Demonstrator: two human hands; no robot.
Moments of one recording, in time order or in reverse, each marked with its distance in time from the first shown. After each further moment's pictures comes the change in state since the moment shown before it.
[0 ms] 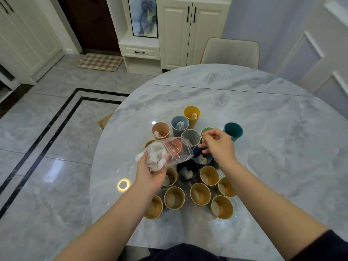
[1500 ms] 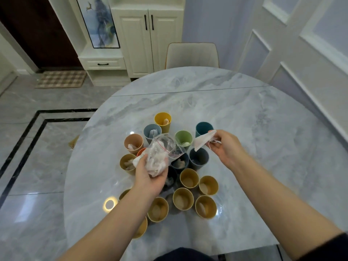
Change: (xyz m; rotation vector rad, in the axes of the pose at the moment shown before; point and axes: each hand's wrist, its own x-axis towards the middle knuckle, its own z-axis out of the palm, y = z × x) left_hand 0.010 -0.050 0.043 0.148 0.009 -0.141; right_hand 0.010 -0.002 -0.088 0.668 0.144 0.369
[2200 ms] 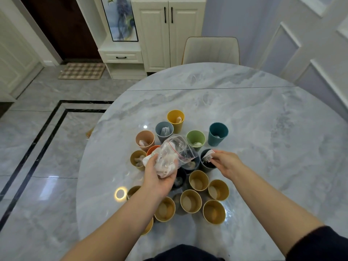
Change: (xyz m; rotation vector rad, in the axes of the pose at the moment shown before) left_hand -0.006 -0.003 0.002 -0.017 0.031 0.019; right_hand 0.057 0.065 -0.004 -0.173 0.090 0.198
